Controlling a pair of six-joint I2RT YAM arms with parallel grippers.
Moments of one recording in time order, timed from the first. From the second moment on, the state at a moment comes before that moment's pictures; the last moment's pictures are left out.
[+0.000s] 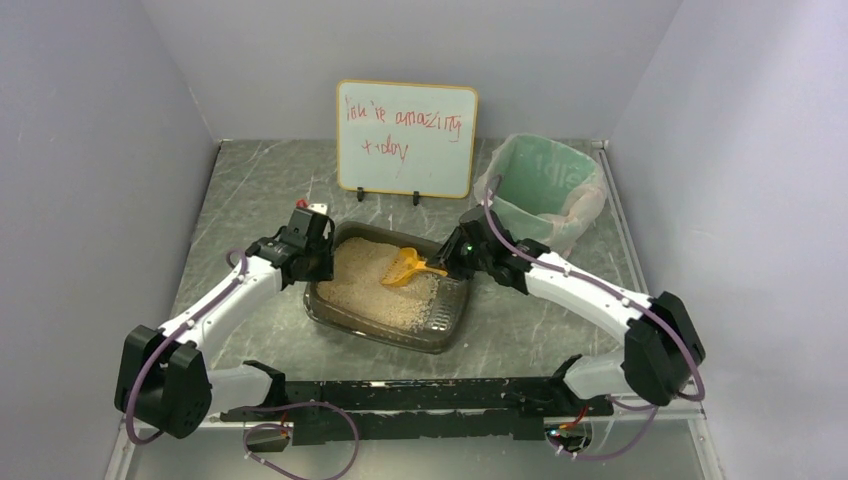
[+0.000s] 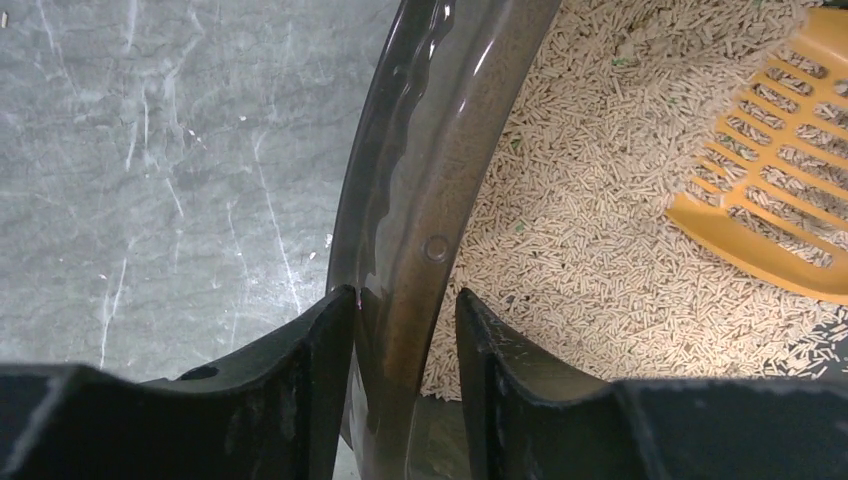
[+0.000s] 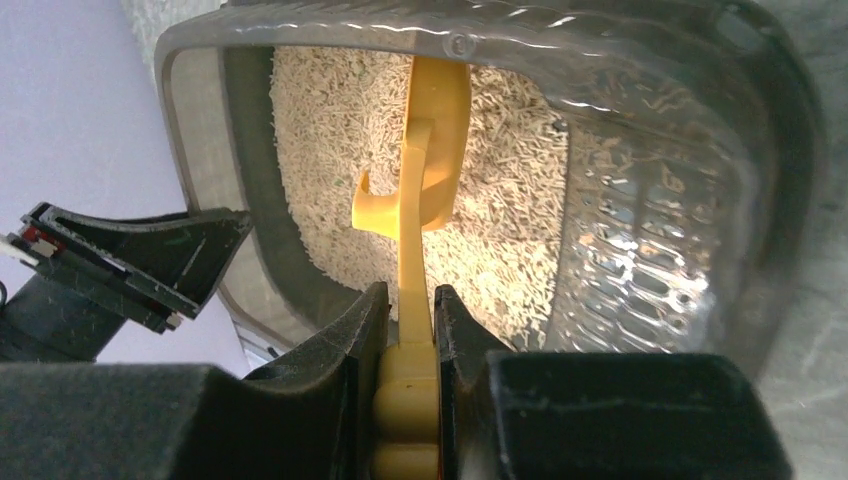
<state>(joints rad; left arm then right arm) -0.40 1.22 0.84 -0.61 -0.19 -0.35 0.70 1.31 0.90 -0.34 -0.03 1.14</state>
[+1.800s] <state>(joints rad) -0.42 1.23 0.84 -0.62 -0.22 -0.32 0.77 1.49 0.53 0.61 -0.44 1.10</state>
